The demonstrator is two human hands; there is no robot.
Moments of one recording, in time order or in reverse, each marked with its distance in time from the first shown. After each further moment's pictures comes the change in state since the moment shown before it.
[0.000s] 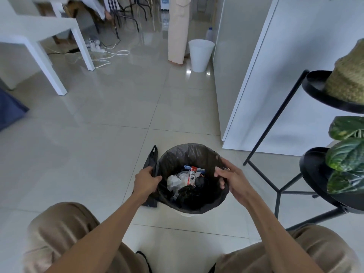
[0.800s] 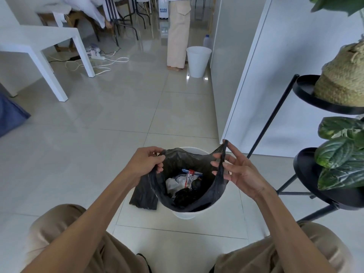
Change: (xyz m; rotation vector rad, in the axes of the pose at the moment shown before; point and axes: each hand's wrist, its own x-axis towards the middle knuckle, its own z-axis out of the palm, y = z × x) left_hand -0.042 0.096 -0.071 -0.331 -0.205 0.117; right_hand -0.026 -0.053 -0.009 0.248 -0.219 -0.121
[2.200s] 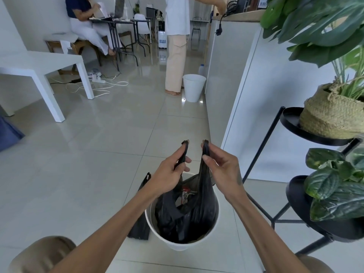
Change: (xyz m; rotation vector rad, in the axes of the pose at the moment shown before) left_hand 0.017 0.044 0.061 0.222 -0.182 0.546; right_hand 0.024 -0.051 0.077 -0.583 0.324 -0.477
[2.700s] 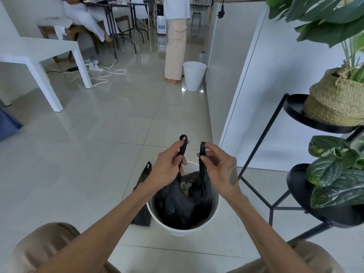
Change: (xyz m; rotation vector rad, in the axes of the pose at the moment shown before) left_hand -0.004 -0.018 0.010 0.013 0.093 -0.013; right_hand -0.017 0.030 0.010 -0.241 0.055 -0.070
